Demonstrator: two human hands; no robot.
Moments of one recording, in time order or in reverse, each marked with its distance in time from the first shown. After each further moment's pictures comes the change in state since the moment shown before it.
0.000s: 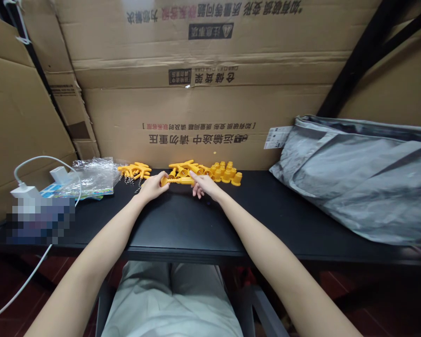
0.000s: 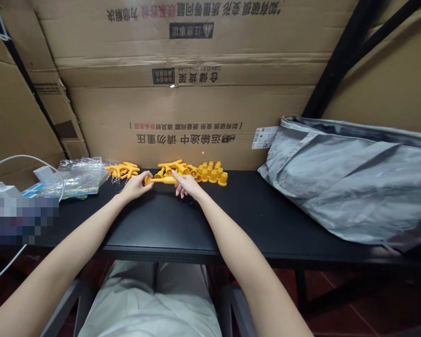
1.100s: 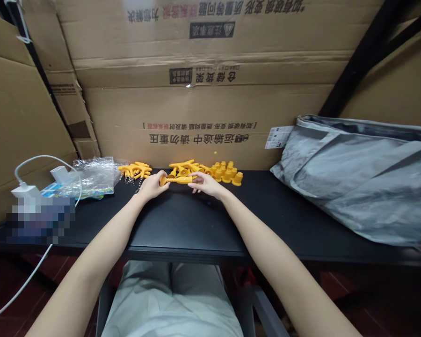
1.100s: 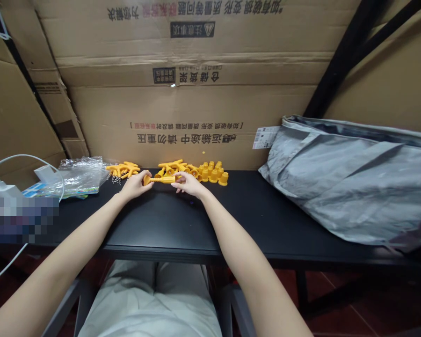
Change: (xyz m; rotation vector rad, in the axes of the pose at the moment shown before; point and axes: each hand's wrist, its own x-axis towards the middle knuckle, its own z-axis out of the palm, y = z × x) left_hand 0.001 -0.002 -0.003 0.059 0.024 -0.003; right_hand 0.009 0.018 -0.012 -0.008 -0.053 -0.158
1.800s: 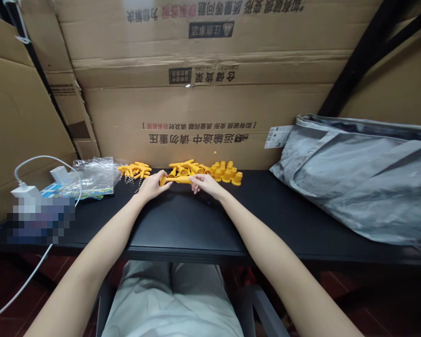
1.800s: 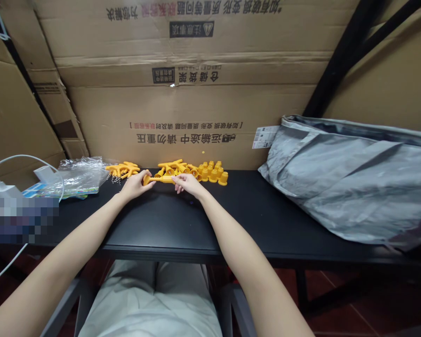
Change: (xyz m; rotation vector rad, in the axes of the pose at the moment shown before) left_hand -0.001 -0.002 0.004 -0.034 0.079 0.069; right_hand -0.001 -0.007 0.004 0.050 -0.034 -0.070
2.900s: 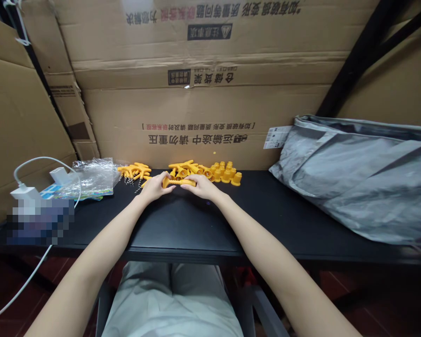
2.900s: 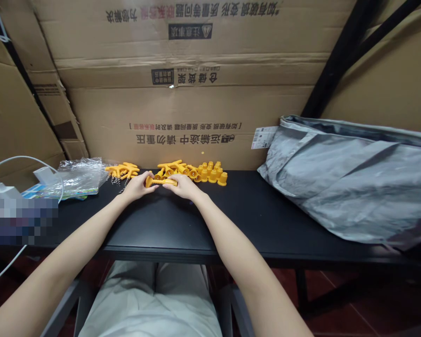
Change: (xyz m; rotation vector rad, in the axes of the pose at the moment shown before) left_hand 0.001 0.009 0.003 -0.045 -0.043 0.019; right_hand -0.007 -0.018 0.012 -0.592 0.033 -0.291
